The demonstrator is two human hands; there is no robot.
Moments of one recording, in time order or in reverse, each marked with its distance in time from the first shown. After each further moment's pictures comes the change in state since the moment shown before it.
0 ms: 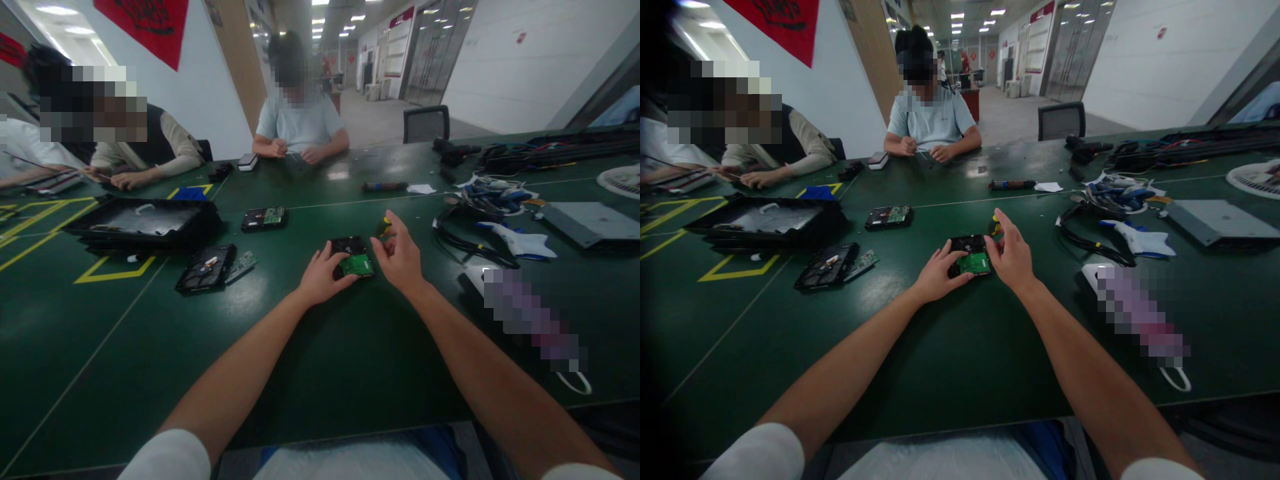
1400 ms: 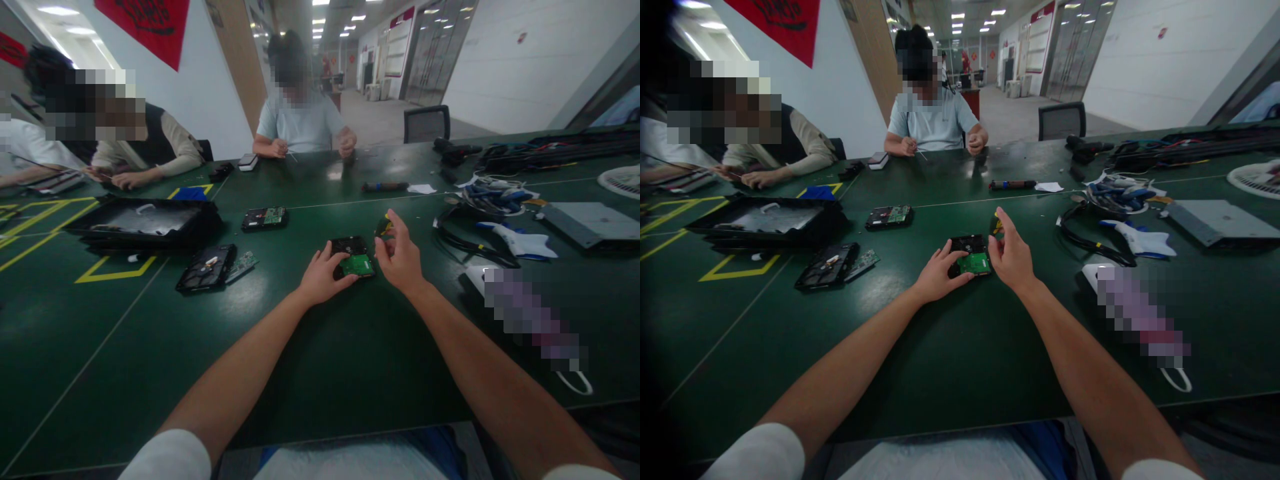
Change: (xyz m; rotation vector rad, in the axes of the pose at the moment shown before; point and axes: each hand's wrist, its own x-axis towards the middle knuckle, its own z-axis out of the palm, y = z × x) left_hand -0.001 -0.001 0.001 -0.013 -0.004 -0.004; right_hand -0.001 0.001 0.000 0.026 -0.038 0.003
